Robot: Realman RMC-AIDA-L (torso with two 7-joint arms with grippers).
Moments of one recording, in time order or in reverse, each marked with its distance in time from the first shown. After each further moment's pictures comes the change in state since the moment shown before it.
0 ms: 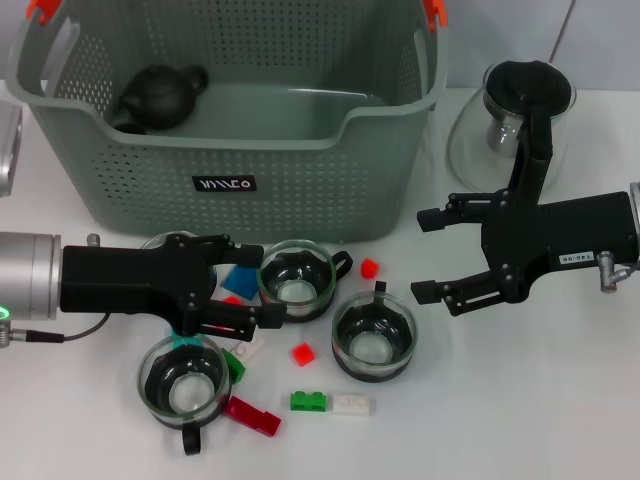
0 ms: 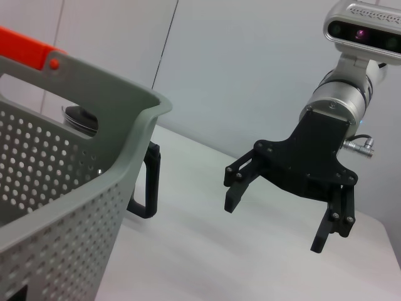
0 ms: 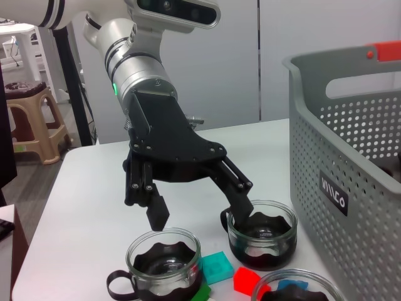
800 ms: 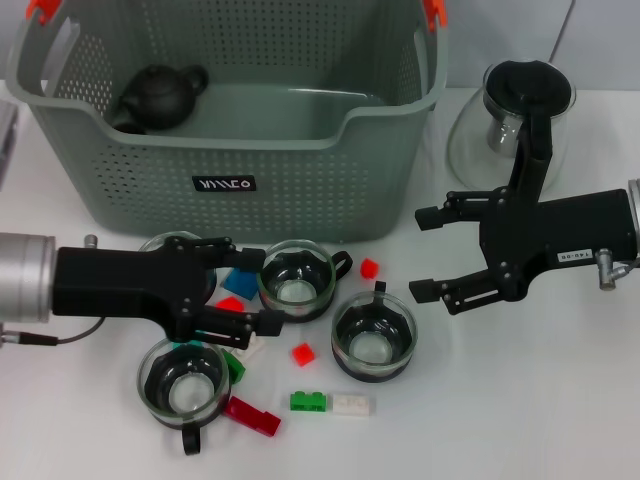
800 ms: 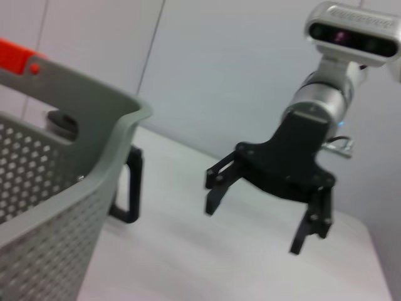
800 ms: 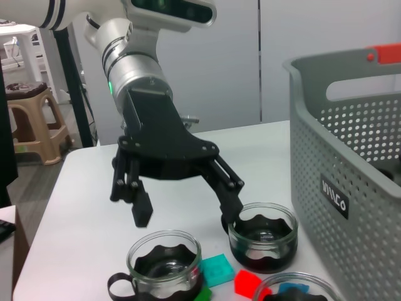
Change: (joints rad) left arm 0.001 0.006 -0.003 -0.010 -0.006 0.053 0.002; right arm 0.007 0.000 0.001 0.000 -0.002 -0.004 0.006
